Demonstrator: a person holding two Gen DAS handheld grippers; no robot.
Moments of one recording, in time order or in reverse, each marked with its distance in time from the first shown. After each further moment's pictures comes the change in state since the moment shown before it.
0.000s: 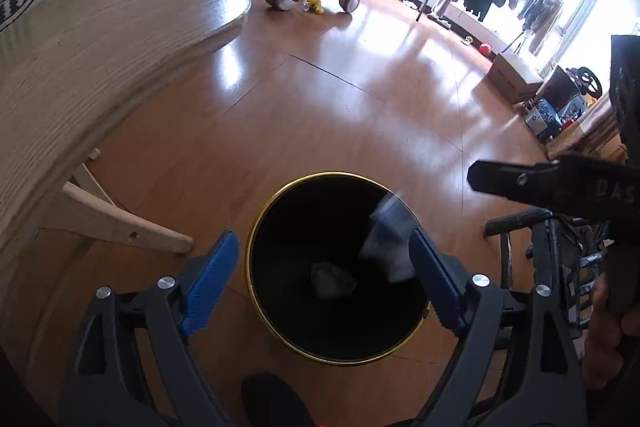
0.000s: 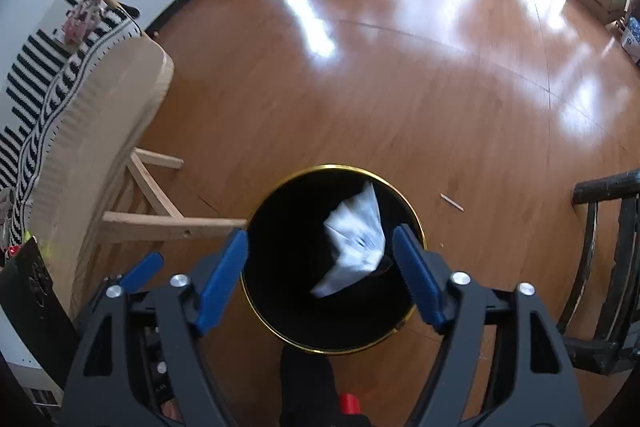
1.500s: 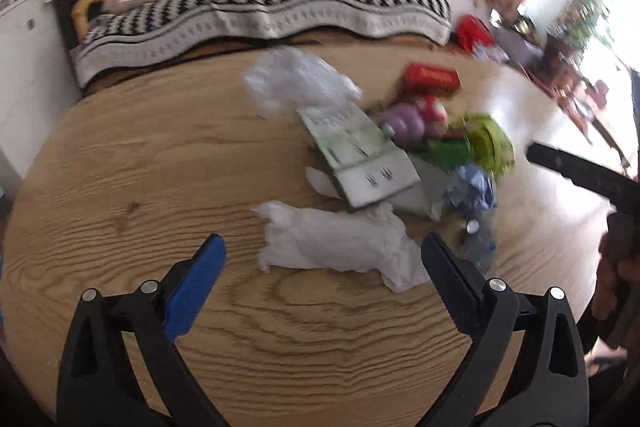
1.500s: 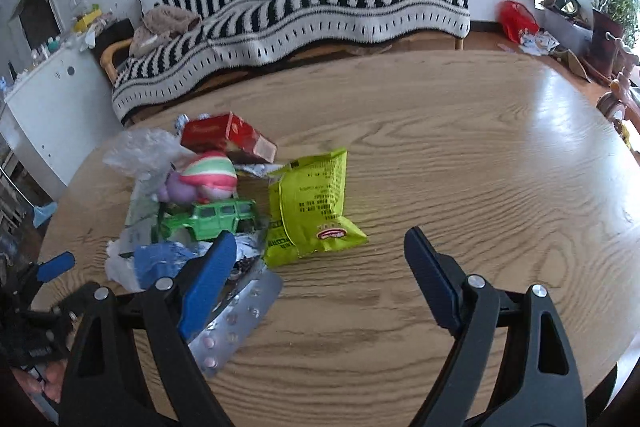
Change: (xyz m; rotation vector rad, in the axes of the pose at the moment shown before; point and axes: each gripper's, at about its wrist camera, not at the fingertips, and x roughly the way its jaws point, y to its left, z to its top) left arm -0.378 0.389 -0.170 -0.530 -0.208 0.657; right arm 0.015 0.564 -0.137 -0.800 -0.078 0.428
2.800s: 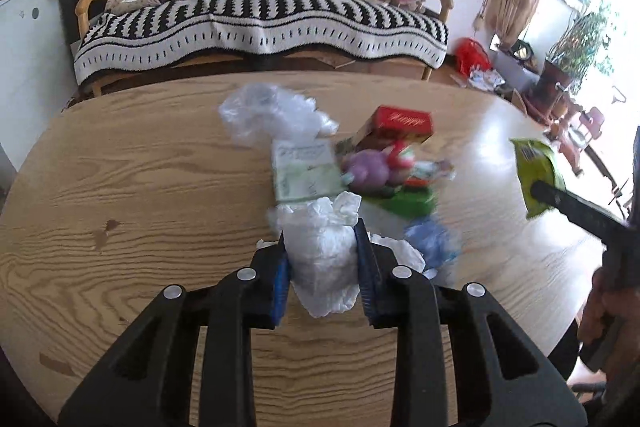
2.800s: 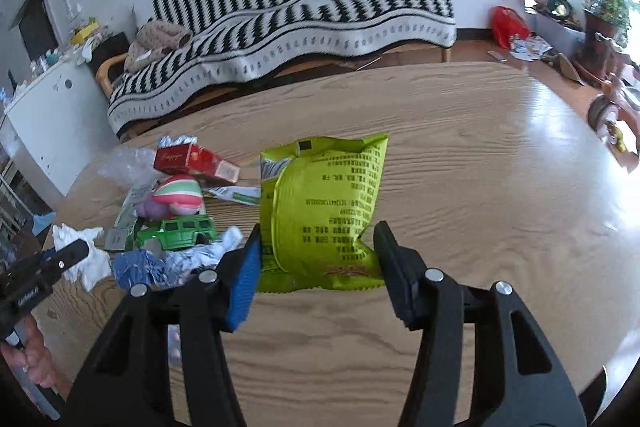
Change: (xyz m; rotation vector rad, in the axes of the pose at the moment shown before) left arm -0.014 -0.029 0.027 -0.099 -0.080 -0.028; right arm -0.036 -0.057 0.001 0.025 -0.069 -0.011
